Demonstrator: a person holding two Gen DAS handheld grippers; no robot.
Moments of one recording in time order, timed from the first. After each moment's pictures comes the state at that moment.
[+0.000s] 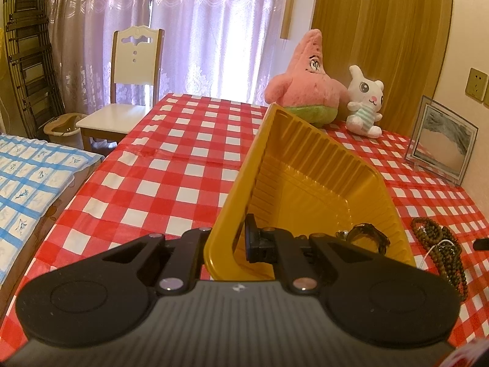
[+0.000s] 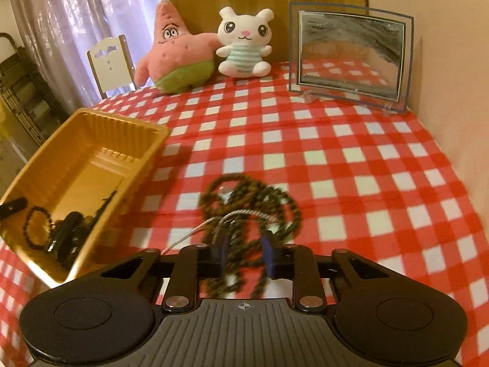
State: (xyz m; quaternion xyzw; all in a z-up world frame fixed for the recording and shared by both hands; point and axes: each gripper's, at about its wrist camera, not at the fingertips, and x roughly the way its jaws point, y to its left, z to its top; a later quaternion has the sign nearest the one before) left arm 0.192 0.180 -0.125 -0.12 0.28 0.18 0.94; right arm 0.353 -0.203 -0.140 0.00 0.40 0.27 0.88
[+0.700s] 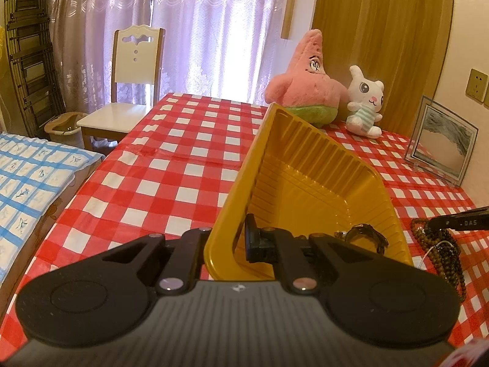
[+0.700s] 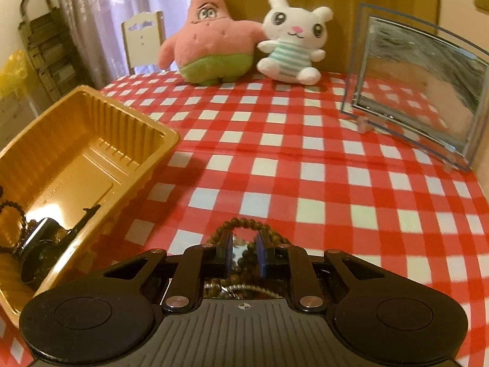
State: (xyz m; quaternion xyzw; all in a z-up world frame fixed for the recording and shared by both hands) left arm 0.193 0.179 -0.123 -0.12 0.28 0.18 0.94; right arm 0.419 -0.138 -0.170 -0.08 0.38 0.34 0.86
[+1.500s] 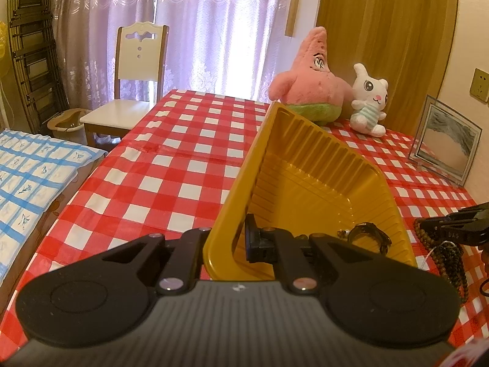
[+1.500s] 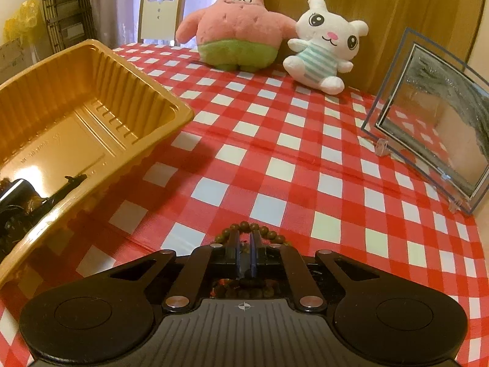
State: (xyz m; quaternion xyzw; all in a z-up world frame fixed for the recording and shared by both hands) left arm 0.192 0.180 -0.124 -0.12 0.28 0.19 0.93; right arm 0.410 -0.102 -0.189 -0.18 0.35 0.33 0.86
